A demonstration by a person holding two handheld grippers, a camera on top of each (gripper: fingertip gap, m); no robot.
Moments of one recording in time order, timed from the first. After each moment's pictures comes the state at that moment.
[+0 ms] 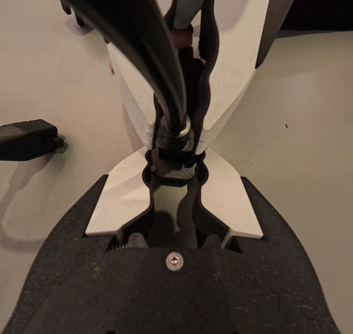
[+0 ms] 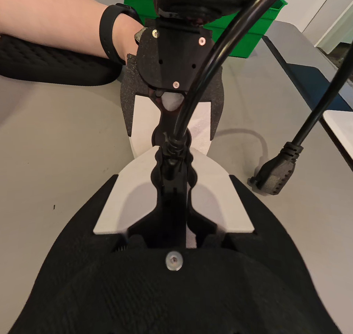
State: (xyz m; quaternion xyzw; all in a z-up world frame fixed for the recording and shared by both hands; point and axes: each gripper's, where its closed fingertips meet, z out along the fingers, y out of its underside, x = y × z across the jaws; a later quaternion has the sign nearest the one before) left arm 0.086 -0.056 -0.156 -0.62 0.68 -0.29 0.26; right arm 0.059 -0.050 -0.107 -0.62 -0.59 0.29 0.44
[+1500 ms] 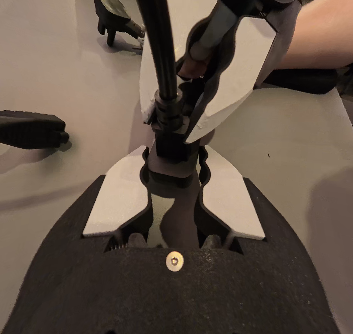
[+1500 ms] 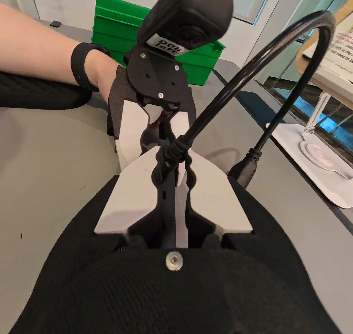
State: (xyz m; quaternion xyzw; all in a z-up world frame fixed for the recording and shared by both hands) left arm 0.092 -0.053 -0.137 -0.66 0.60 -0.37 0.26; right arm 0.069 -0.032 -0.083 -0.60 -0.52 0.26 0.55
